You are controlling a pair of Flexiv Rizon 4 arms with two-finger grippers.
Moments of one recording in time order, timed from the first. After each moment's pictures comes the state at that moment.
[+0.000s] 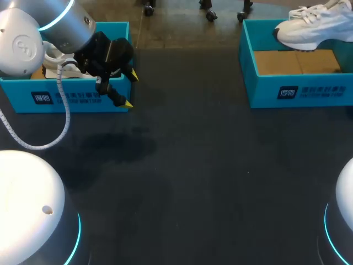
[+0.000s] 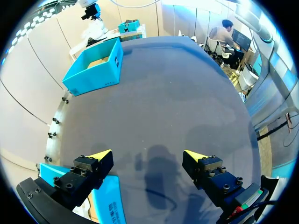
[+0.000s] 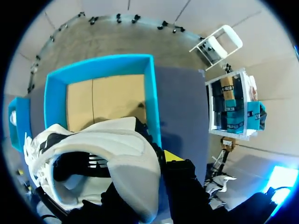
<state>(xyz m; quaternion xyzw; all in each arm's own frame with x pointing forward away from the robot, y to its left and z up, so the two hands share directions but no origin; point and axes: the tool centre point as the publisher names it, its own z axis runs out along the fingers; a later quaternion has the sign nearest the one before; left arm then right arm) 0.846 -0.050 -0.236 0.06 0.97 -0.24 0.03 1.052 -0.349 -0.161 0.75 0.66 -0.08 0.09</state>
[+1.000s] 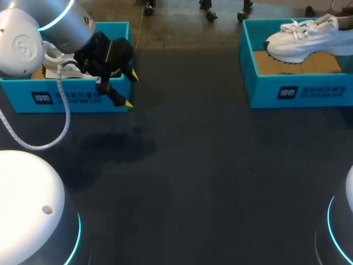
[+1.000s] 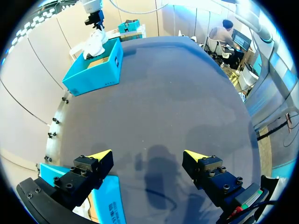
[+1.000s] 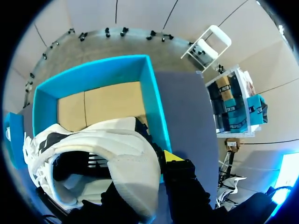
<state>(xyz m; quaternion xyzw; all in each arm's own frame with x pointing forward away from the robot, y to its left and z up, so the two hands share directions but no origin) 0.846 -0.050 -0.236 0.06 0.97 -0.24 0.03 1.056 -0.344 -0.224 0.76 0.63 -0.05 0.15</state>
